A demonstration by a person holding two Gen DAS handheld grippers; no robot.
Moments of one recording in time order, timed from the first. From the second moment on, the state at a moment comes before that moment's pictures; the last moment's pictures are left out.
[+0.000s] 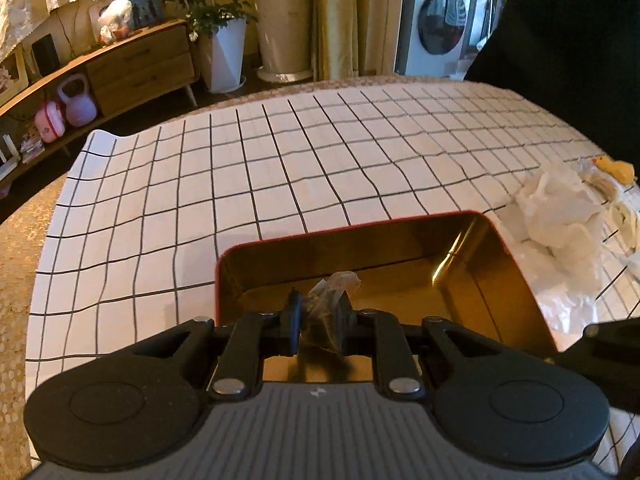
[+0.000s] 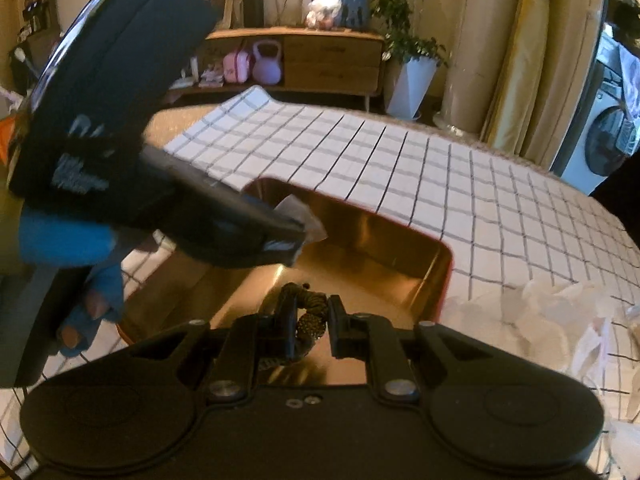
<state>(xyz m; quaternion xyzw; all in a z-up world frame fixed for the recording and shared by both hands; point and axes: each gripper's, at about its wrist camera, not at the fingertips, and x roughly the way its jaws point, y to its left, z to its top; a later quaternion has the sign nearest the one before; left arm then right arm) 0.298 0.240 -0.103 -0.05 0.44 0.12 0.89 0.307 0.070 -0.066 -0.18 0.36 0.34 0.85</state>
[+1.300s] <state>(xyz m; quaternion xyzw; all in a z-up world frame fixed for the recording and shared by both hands) 0.286 0.219 -0.088 -0.03 0.42 0.11 0.90 0.279 0.037 -0.055 -0.14 0.36 0.36 0.85</state>
